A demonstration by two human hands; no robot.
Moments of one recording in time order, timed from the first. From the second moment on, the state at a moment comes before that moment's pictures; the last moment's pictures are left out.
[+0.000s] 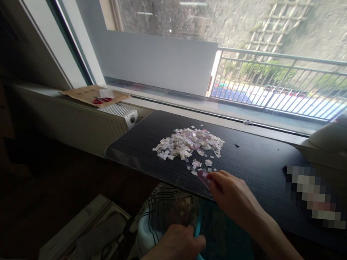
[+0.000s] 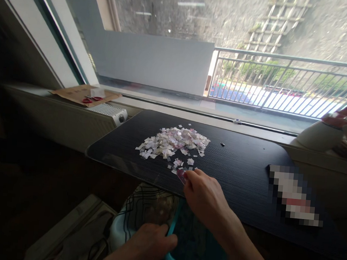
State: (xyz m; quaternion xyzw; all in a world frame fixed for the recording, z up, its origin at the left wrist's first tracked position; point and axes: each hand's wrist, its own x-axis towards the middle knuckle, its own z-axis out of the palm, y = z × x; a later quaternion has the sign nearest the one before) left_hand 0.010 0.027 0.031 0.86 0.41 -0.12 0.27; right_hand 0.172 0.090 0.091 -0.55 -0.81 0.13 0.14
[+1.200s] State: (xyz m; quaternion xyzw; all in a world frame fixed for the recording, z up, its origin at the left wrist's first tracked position) left_hand -0.019 0.024 0.020 0.85 0.46 -0.01 0.25; right_hand 0.212 0.093 0.099 -0.59 -0.80 0.10 0.06
